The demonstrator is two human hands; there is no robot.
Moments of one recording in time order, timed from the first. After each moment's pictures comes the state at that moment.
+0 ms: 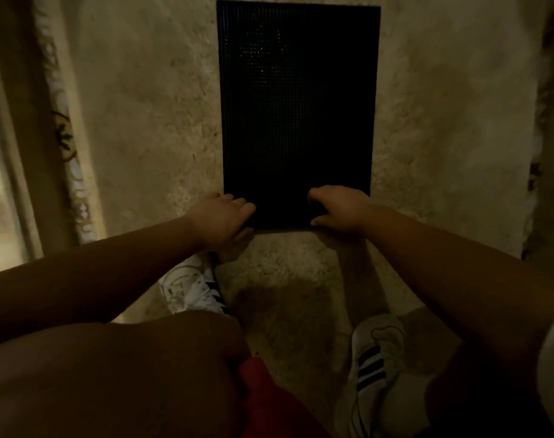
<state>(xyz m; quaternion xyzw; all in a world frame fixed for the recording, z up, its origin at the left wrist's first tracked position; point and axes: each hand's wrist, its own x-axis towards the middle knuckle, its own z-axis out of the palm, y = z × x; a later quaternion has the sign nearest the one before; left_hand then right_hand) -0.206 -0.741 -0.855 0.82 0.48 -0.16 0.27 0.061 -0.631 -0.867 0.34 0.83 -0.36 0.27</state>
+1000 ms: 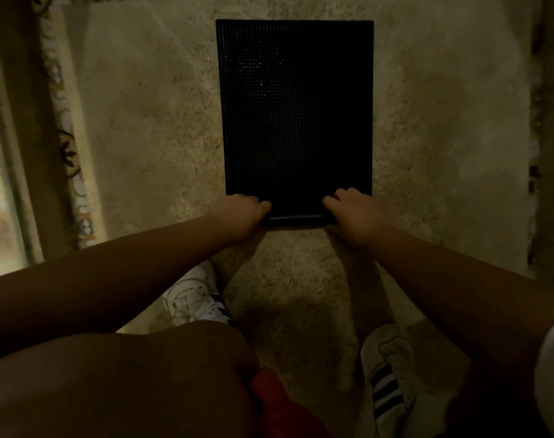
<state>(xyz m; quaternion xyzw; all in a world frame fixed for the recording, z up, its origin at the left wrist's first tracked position) -0.183 -0.708 -0.856 0.78 0.52 -0.20 0.30 0.079 -0.647 -0.867 0.39 0.87 -0.18 0.23</state>
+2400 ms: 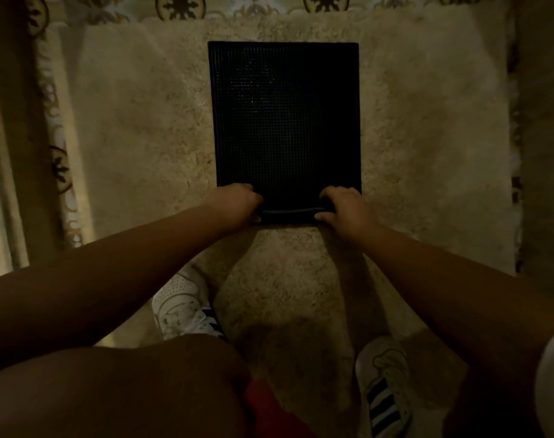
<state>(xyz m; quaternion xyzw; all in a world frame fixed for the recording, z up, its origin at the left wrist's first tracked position) -0.185 -0.667 -0.849 0.74 0.56 -0.18 0.33 0.067 -0.623 -0.857 0.54 0.76 -0.32 0.15</state>
